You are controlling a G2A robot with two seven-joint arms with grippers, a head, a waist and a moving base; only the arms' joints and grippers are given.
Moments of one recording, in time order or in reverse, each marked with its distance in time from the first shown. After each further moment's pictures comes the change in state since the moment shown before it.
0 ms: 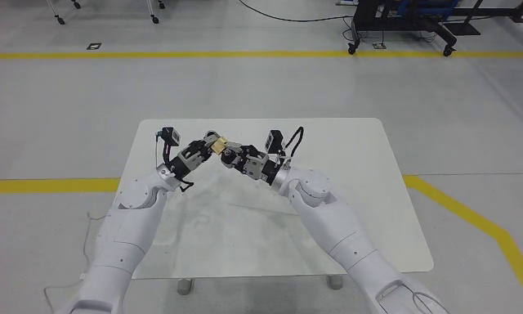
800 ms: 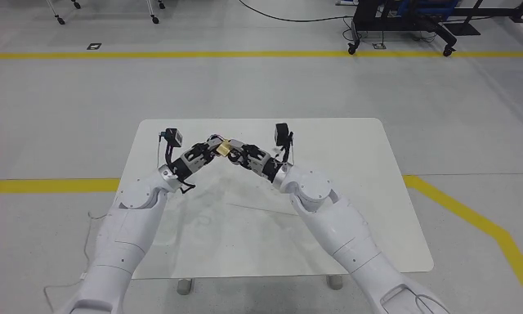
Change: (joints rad) left arm -0.002 0.002 0.013 0.002 0.047 -0.002 -0.014; right arm -0.019 0.020 -0.004 -0.078 -0.296 -0.025 -0.150
